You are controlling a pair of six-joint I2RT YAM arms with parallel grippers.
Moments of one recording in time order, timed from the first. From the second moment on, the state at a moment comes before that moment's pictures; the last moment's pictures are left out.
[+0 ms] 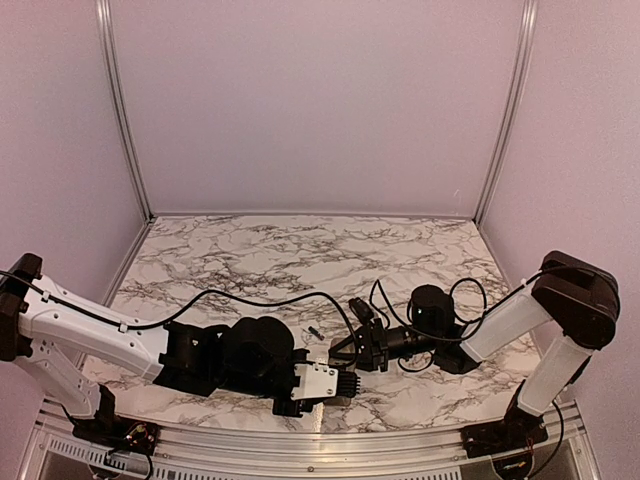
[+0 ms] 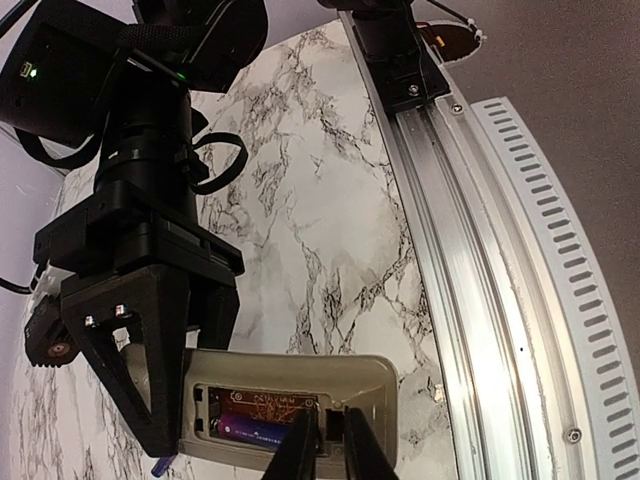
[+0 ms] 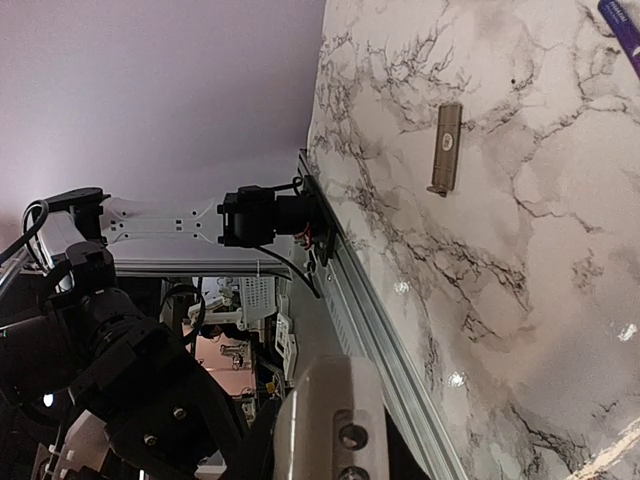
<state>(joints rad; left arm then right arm) -1.40 1.53 0.89 0.06 0.01 0.45 0.84 1.66 0.45 0.97 -0.81 1.29</state>
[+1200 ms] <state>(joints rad) -1.35 1.62 0.96 -0.01 0.03 0.38 0.84 1.66 0.45 0.92 -0.80 1.26</state>
